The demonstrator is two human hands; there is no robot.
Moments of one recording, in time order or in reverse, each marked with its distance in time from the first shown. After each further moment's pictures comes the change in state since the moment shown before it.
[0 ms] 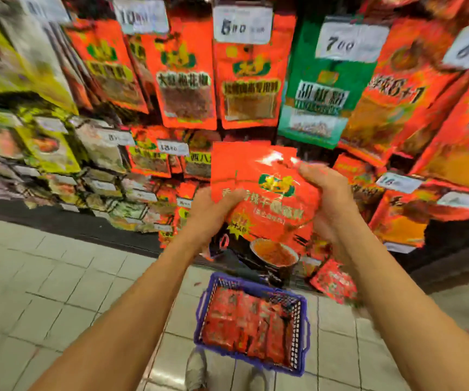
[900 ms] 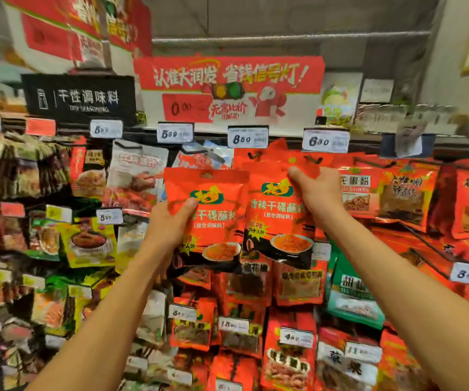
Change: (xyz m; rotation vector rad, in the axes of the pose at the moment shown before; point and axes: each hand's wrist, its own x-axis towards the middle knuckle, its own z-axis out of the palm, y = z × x) left_hand 0.099 0.286 -0.213 -0.009 0.276 0.561; right_hand 0.047 -0.221 0.274 -0.555 0.176 -0.889
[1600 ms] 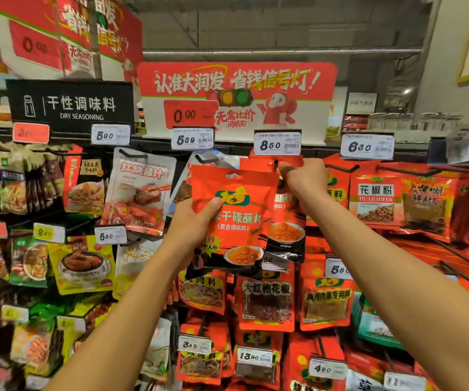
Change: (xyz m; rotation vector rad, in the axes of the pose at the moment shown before) left_hand 0.066 -0.017 -0.005 -0.153 -0.257 -0.052; right_hand 0.077 0.013 0.105 -0.236 0.180 0.069
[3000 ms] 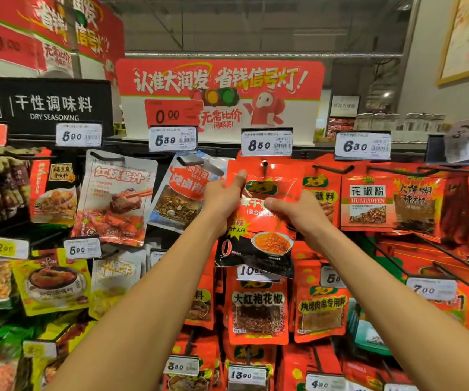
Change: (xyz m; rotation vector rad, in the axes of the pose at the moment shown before) left_hand 0.087 -0.003 0.085 0.033 0.078 -0.177; right_hand -0.034 0.051 -0.024 0.316 -0.482 -0.020
